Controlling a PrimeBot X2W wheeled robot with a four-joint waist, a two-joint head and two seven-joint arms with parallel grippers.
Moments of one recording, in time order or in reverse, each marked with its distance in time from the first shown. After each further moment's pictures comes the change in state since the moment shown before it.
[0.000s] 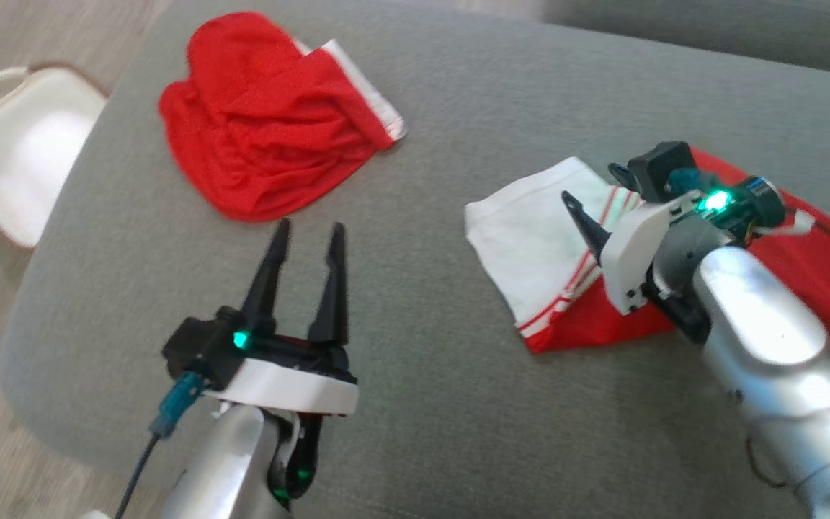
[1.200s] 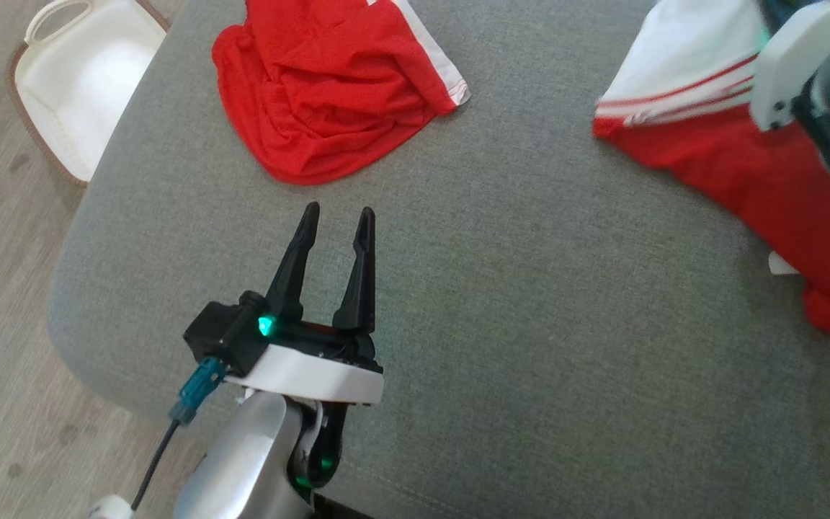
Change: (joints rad) left arm -0.046 -0.003 -0.093 -0.021 -0.066 0.044 0.000; right arm -0.517 -0.139 0.238 0.473 0.278 0.000 -0.168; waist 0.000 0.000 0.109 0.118
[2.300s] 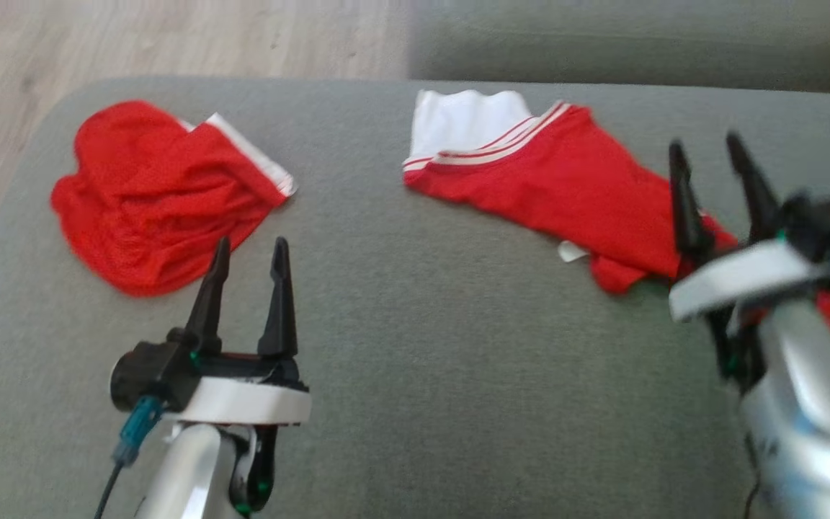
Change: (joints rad) left arm 0.108 0.000 0.237 0.014 0.191 -0.036 0.000; right arm 0.711 0.177 -0.588 -0.604 -0.213 0.000 -0.275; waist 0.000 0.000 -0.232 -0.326
